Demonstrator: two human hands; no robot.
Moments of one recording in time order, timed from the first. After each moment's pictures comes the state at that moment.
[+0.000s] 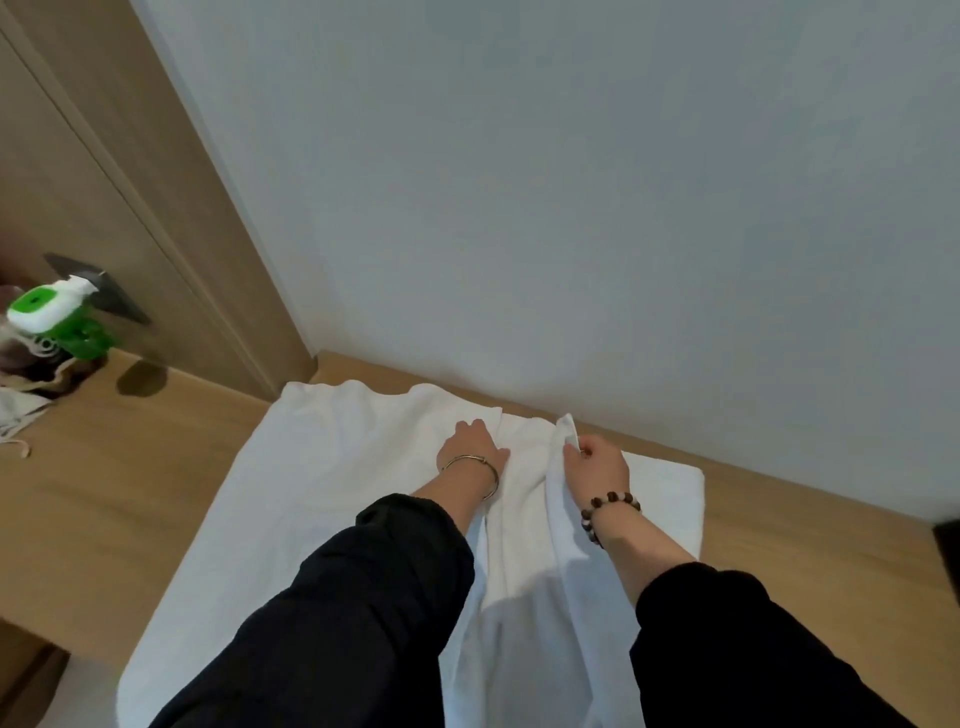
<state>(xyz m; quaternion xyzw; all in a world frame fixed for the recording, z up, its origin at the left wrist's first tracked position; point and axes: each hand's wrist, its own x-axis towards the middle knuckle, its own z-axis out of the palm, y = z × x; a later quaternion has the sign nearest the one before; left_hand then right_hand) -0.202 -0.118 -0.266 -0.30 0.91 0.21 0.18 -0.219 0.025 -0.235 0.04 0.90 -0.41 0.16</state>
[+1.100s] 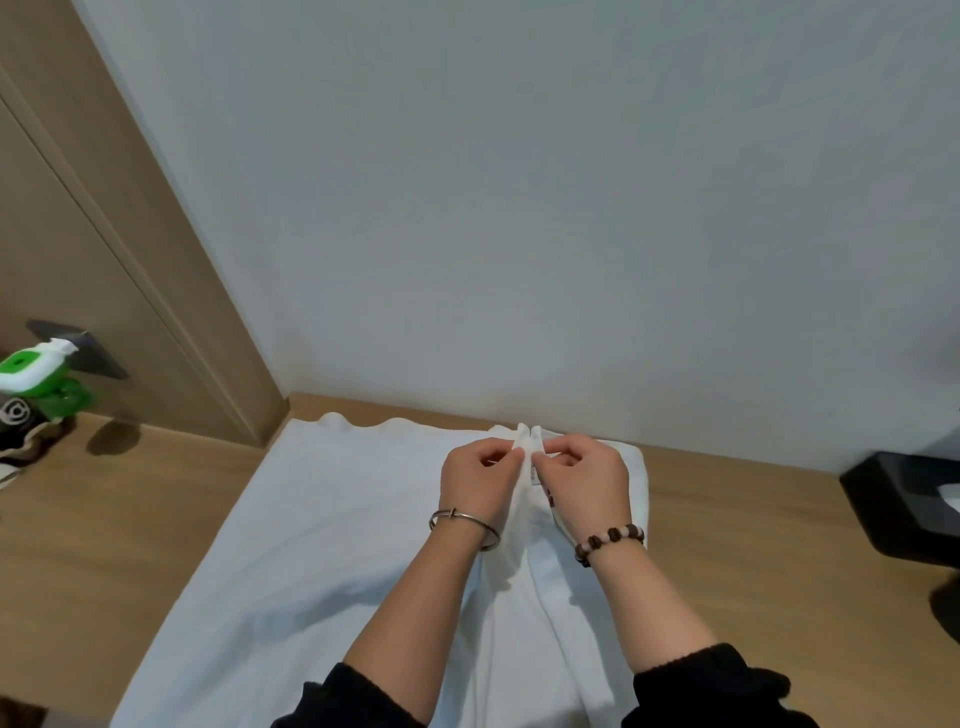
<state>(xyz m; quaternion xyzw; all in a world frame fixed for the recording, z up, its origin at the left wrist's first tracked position) -0.114 -0.044 -0.167 -0.24 0.76 0.60 -0.09 -0.141 0.062 -0.159 0.03 0.83 -0.55 0.03</state>
